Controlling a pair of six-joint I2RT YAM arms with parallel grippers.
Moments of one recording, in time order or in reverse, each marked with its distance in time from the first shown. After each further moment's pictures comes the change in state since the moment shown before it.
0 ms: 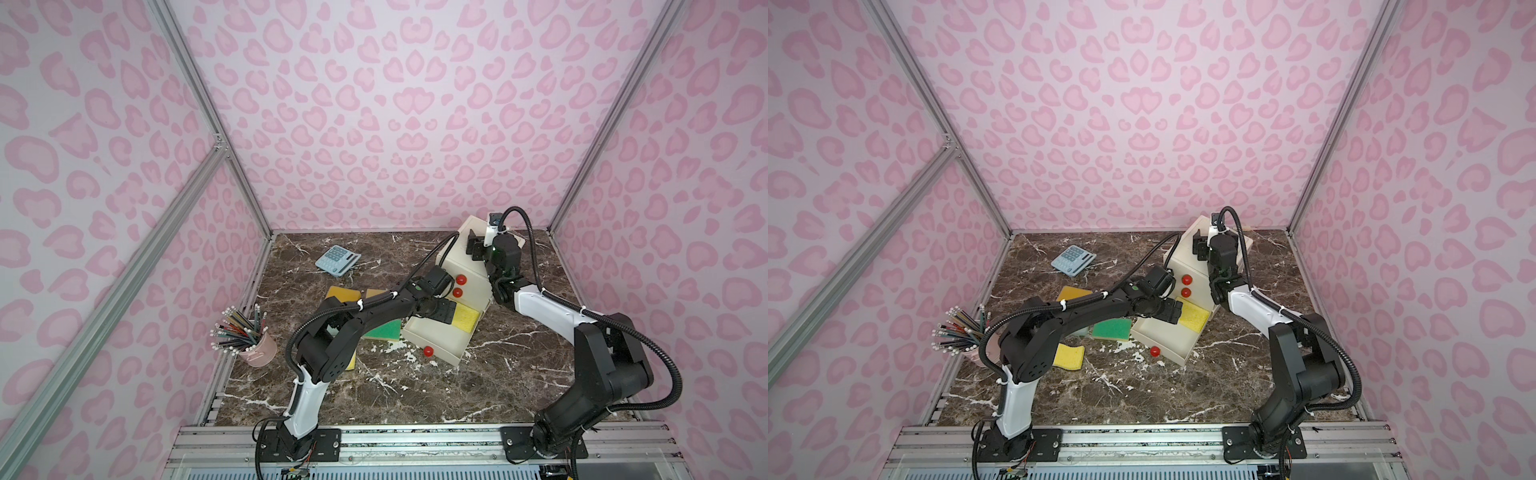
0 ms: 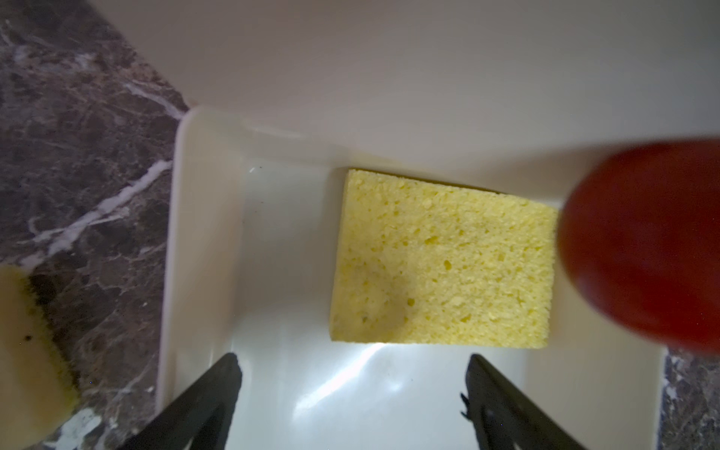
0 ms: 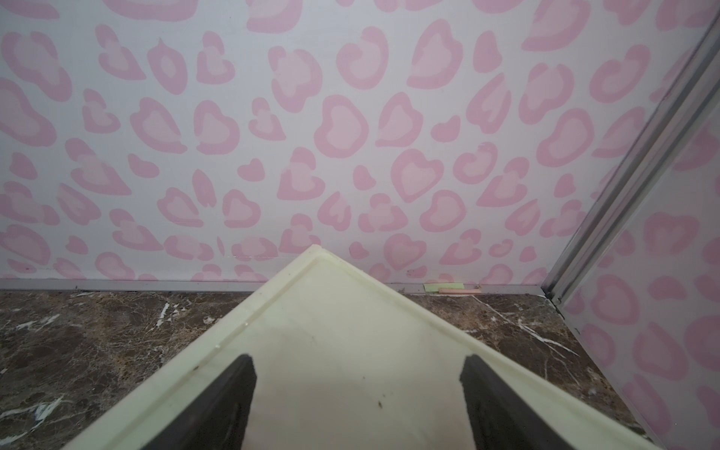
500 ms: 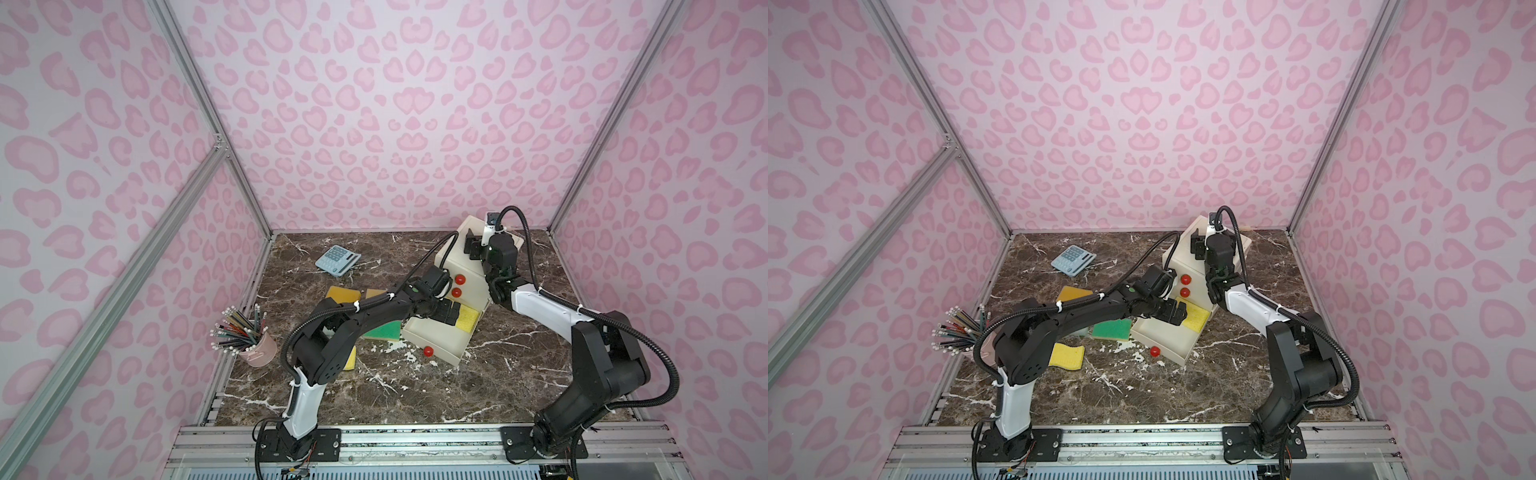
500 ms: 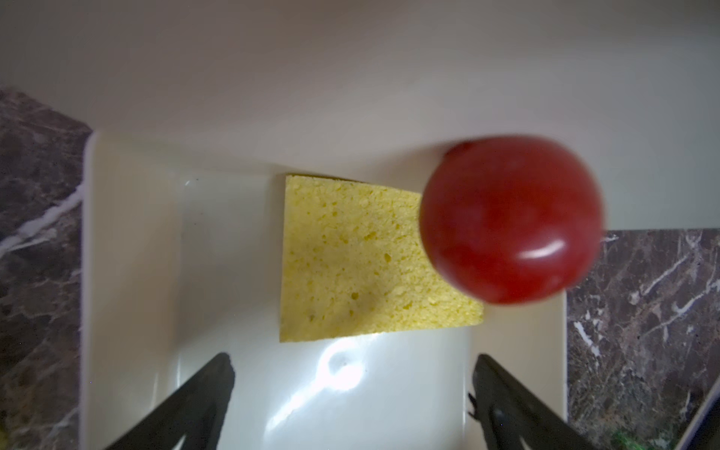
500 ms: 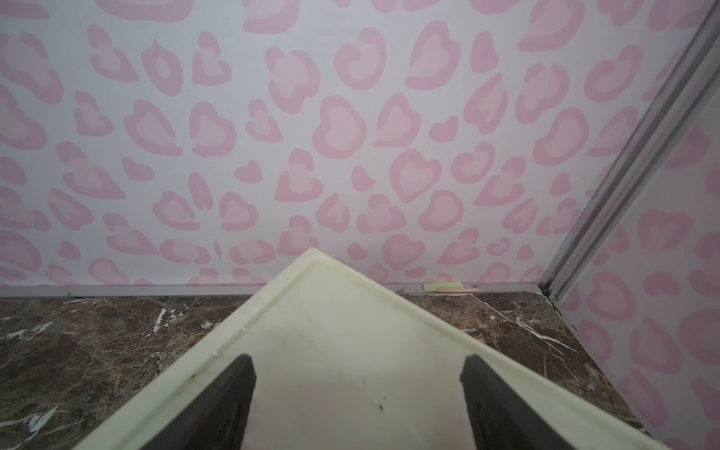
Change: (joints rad) left arm 0.000 -0.027 -0.040 0.080 0.131 0.024; right arm 0.016 0.007 0.010 -0.002 0.030 0.006
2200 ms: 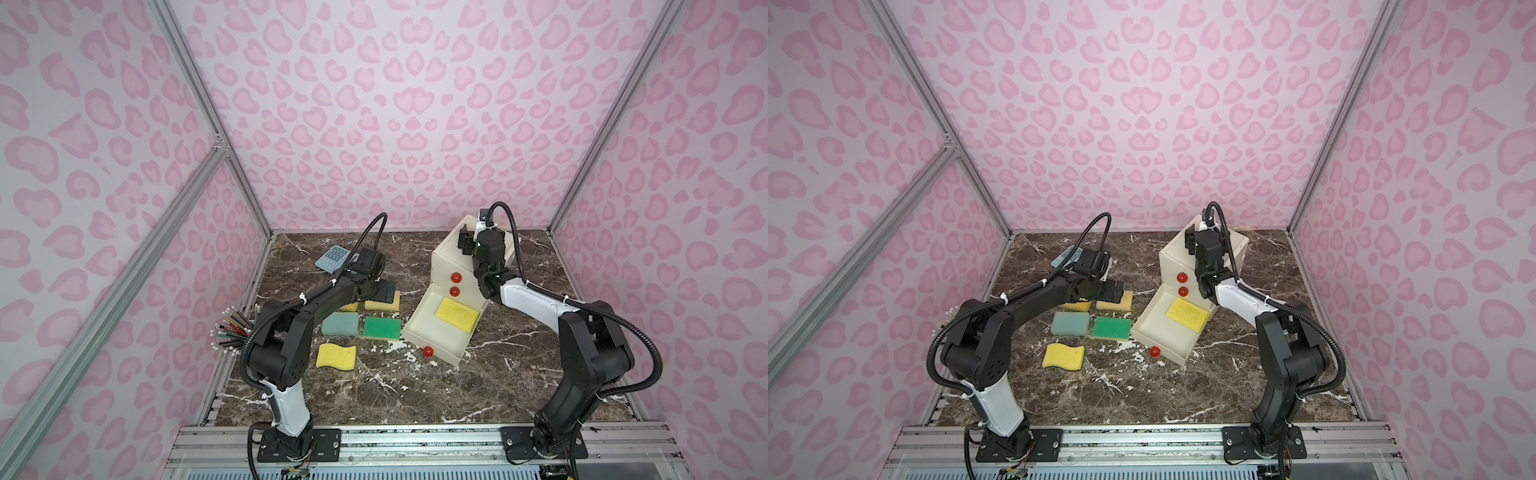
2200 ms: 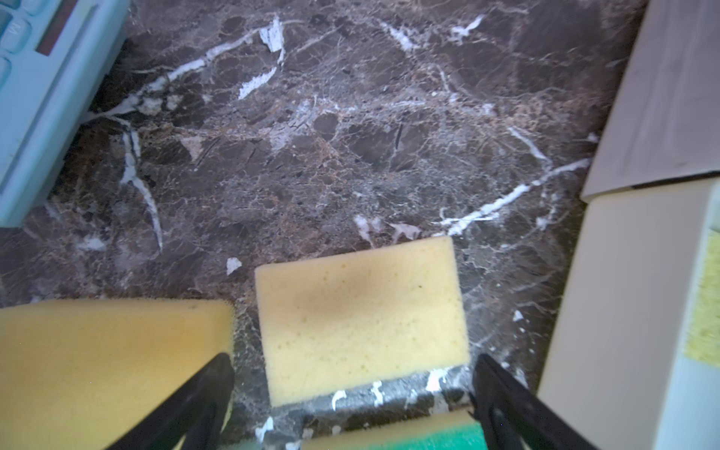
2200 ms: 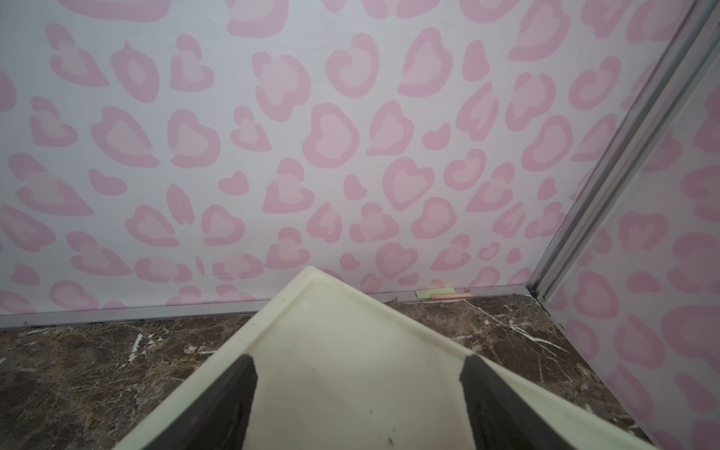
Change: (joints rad) left arm 0.383 -0.245 -0.246 -0.035 -0.108 0.187; right arm 0.051 0.106 0.100 0.004 0.132 0.003
